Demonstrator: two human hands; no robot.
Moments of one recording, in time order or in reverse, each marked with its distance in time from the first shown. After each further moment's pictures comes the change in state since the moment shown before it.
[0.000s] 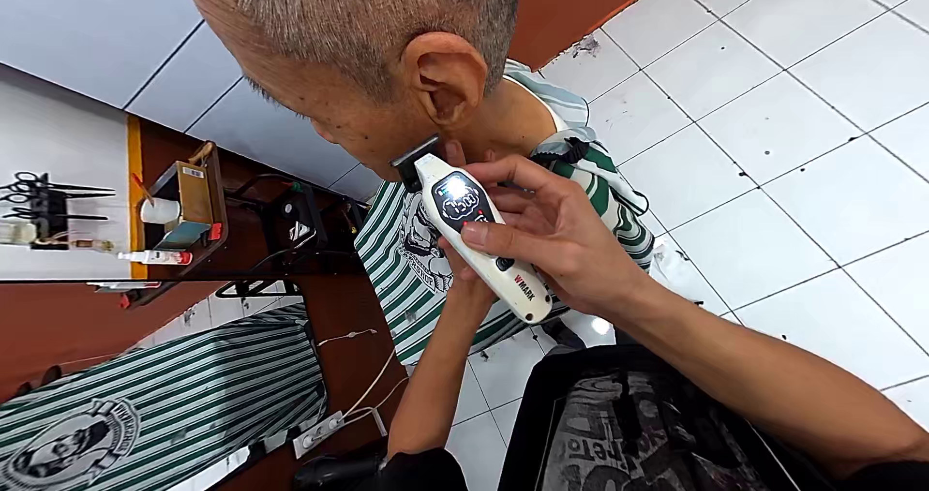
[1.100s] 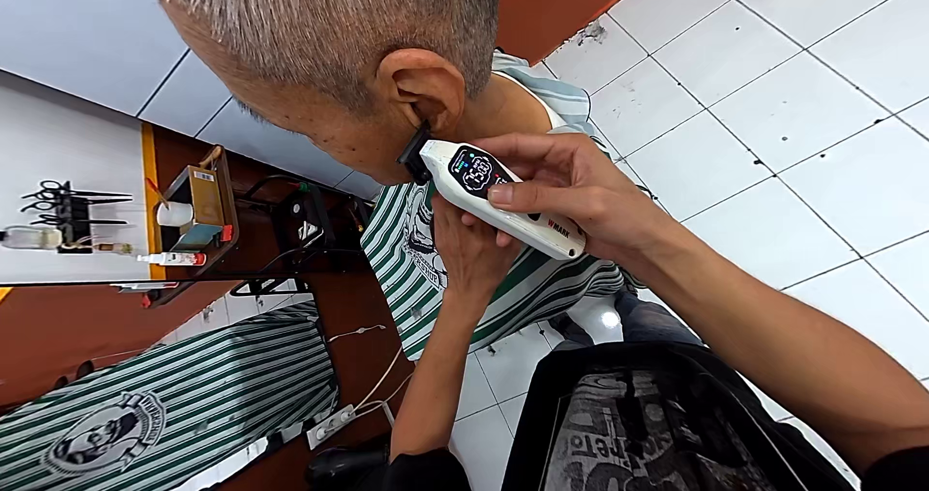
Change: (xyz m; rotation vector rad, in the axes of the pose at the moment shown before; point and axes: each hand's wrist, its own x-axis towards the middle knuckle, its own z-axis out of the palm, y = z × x) left_hand 0.029 -0.009 0.020 0.554 0.280 0.314; right_hand 0.025 -0.009 -0.050 -0.025 -0.214 -0.004
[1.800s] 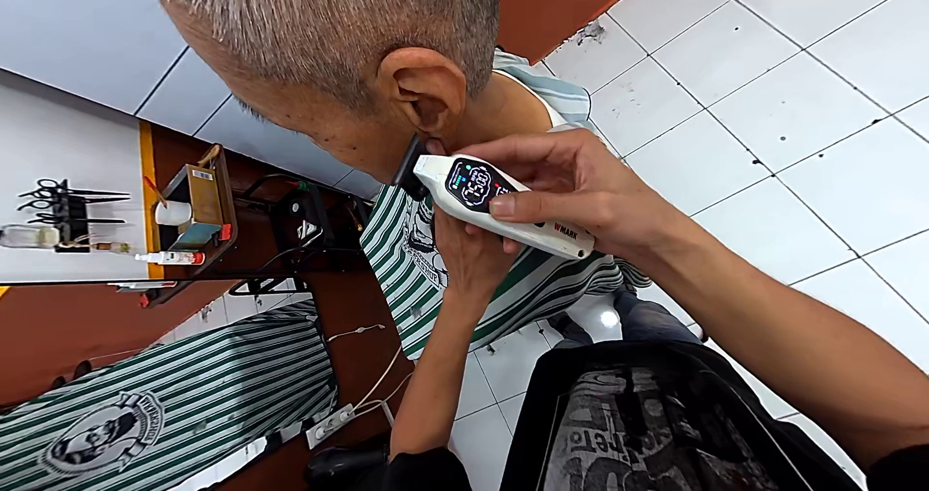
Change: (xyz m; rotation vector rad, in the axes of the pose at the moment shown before) left_hand -0.003 -0.001 -0.001 -0.003 0.002 0.005; right_hand -0.001 -0.006 -0.001 -0.072 -0.075 -0.029
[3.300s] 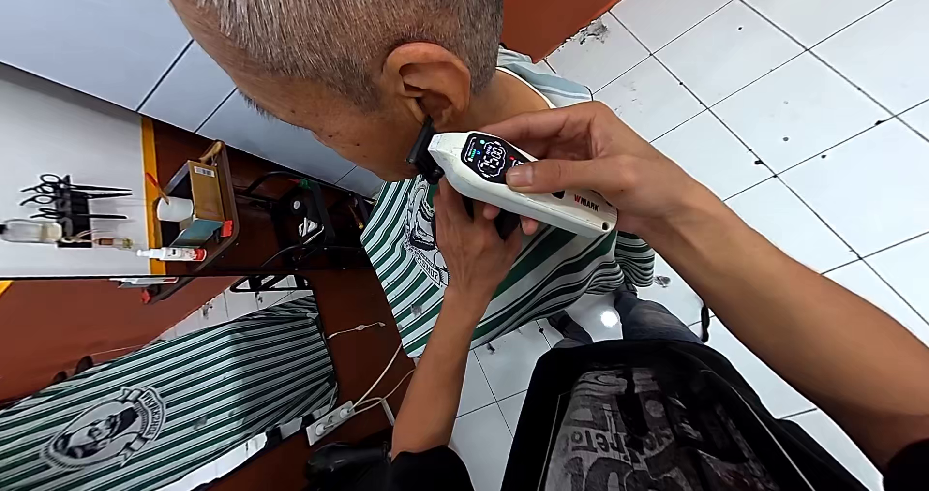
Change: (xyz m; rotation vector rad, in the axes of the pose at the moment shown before) left_hand 0.003 0.000 -0.001 -0.016 -0.011 0.016; right_hand 0.007 -0.006 -0.019 0.058 -0.059 0.032
